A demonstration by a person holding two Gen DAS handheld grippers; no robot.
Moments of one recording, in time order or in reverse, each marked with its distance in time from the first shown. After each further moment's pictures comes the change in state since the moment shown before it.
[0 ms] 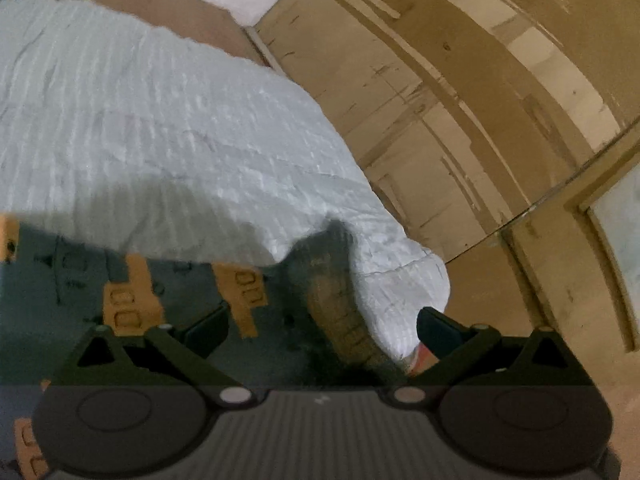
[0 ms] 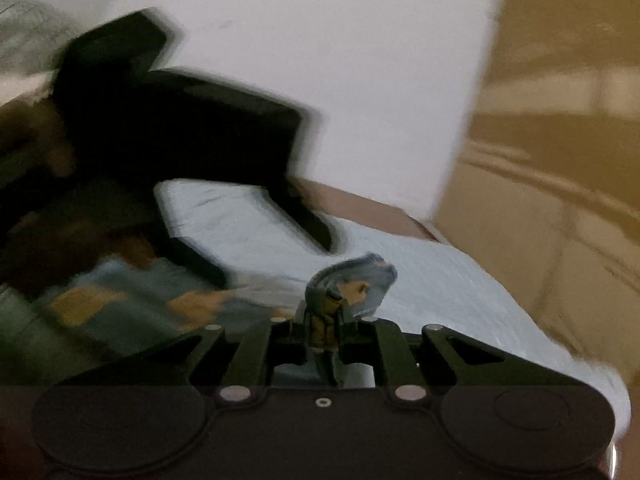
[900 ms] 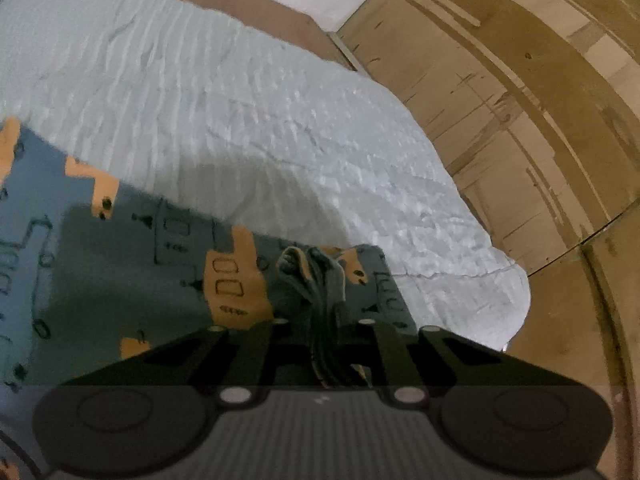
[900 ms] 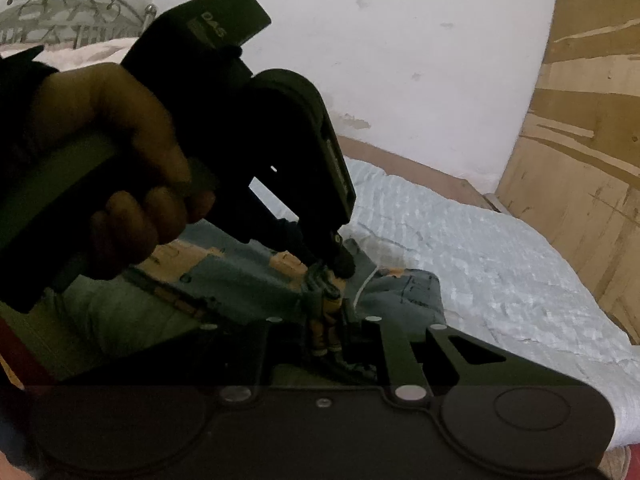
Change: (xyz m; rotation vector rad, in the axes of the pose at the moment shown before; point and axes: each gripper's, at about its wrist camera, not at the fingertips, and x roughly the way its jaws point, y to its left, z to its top) left arm 0.001 0.013 -0.017 -0.045 -0.036 0.273; right arm 0.011 0.037 -0.012 0.008 0.098 0.149
